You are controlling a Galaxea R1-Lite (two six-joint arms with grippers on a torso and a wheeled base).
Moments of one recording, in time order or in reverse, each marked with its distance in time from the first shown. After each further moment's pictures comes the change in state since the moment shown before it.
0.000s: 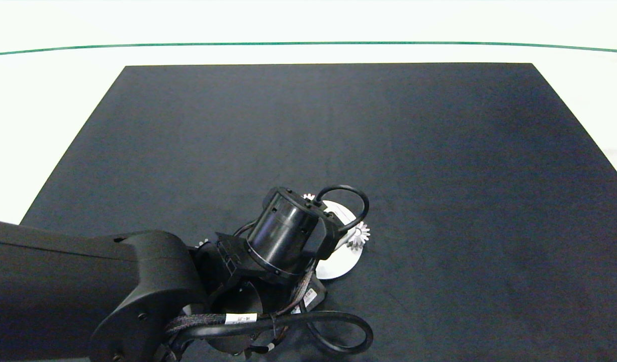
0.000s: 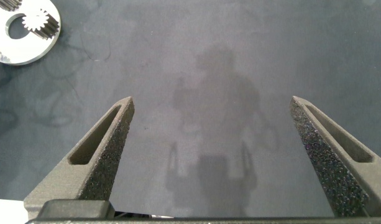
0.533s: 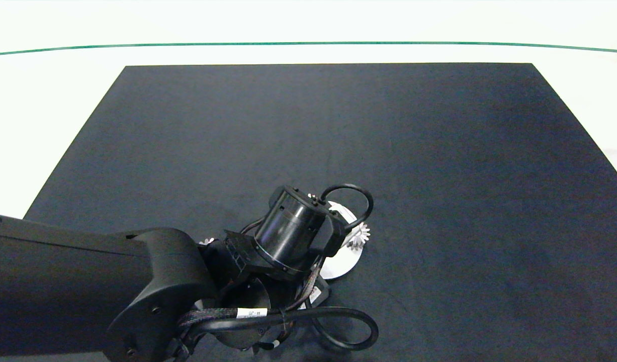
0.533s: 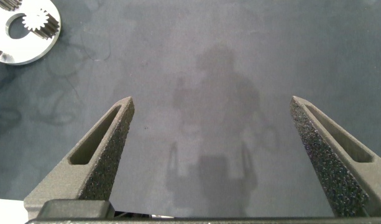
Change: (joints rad) left arm 0.000 0.022 -0.022 0.003 0.000 -0.001; right arm 0.000 -0.003 0.001 0.000 0.000 0.000
